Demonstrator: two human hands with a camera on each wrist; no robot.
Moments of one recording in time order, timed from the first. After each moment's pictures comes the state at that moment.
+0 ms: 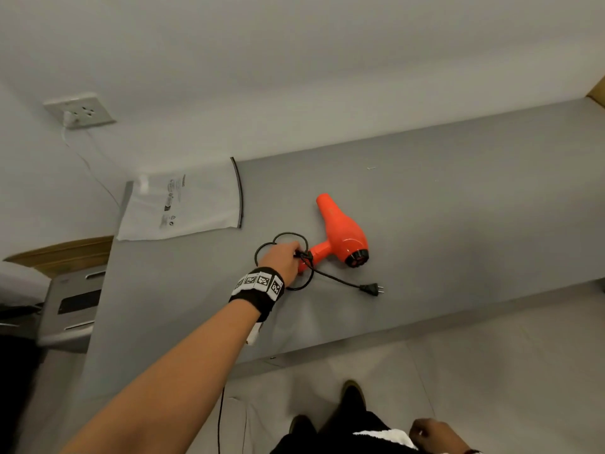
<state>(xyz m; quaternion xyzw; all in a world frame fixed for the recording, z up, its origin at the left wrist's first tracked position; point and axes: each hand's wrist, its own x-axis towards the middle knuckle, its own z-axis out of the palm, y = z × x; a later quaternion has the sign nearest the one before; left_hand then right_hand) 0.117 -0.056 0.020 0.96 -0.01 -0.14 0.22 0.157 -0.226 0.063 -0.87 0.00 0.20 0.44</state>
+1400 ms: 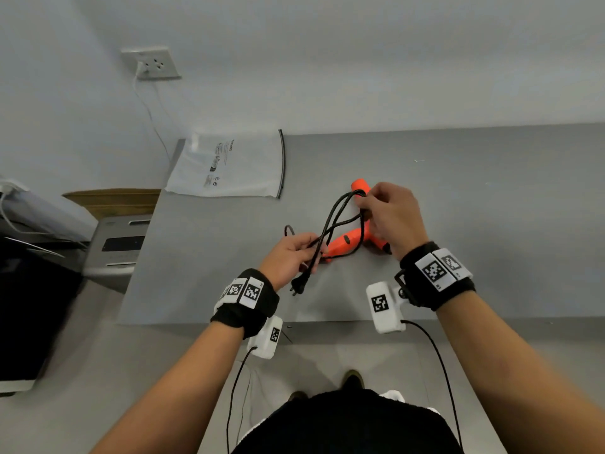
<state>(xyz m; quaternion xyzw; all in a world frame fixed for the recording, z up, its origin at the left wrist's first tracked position) 0.015 -0.021 0.080 0.73 0.05 -0.14 0.66 0.092 -0.211 0.144 -0.81 0.04 0.04 0.58</state>
